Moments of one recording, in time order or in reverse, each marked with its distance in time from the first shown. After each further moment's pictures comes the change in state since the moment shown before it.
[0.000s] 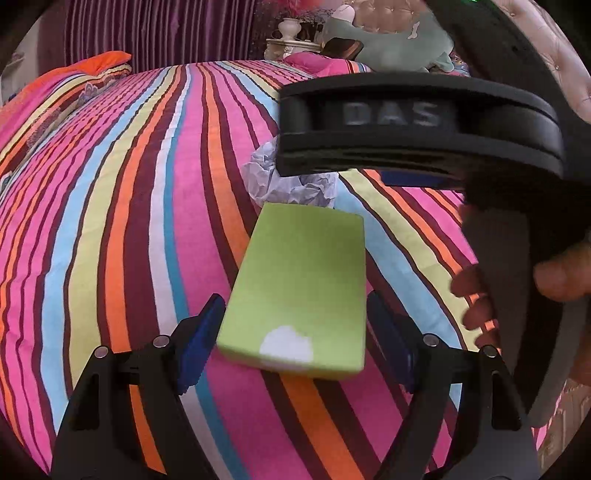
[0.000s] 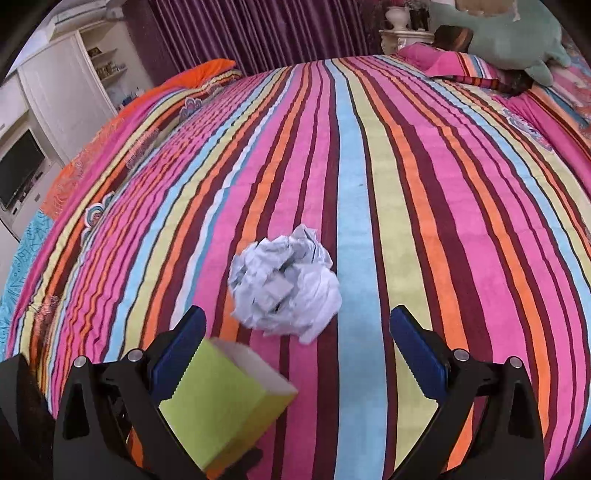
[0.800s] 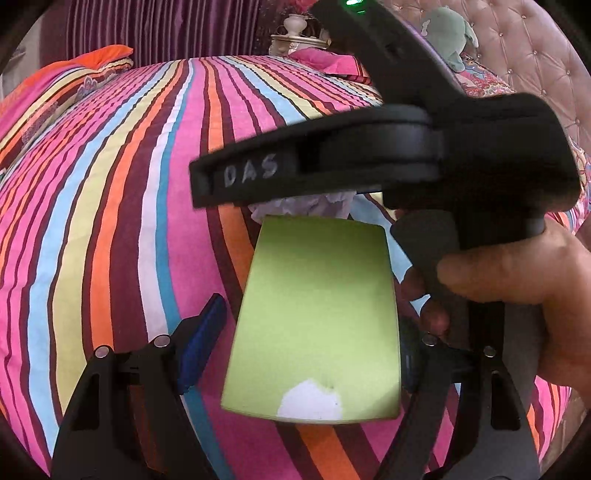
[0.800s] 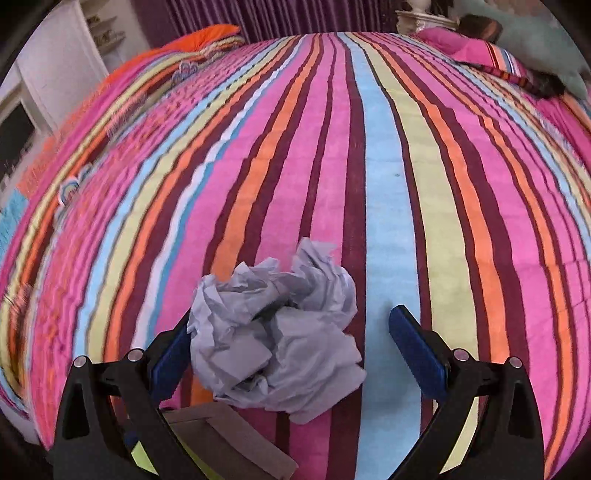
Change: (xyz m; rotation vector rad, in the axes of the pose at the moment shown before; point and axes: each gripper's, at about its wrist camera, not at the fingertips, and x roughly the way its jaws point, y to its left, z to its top) left arm 0.022 0.007 0.010 -0.015 0.012 0.003; right arm 0.067 0.011 0.020 -0.087 0.113 -0.059
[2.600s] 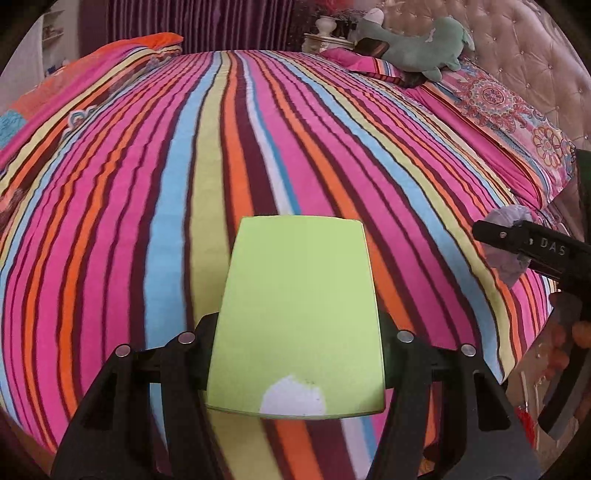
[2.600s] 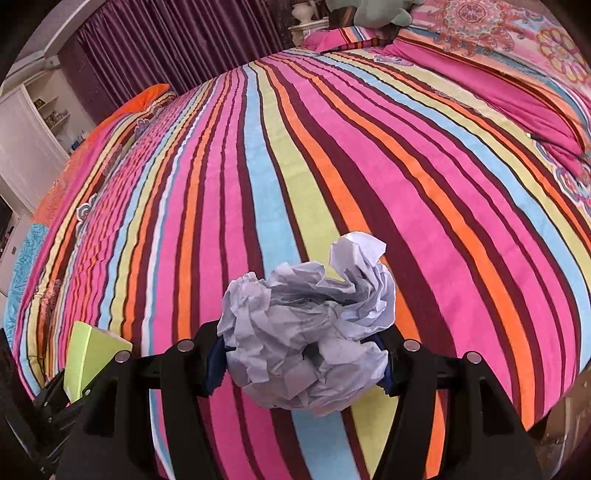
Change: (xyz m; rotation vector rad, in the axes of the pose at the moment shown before) left arm -0.177 0.005 -0.163 -0.084 0.024 0.099; right arm -0.176 -0.023 -0.232 0.383 -0.152 -0.070
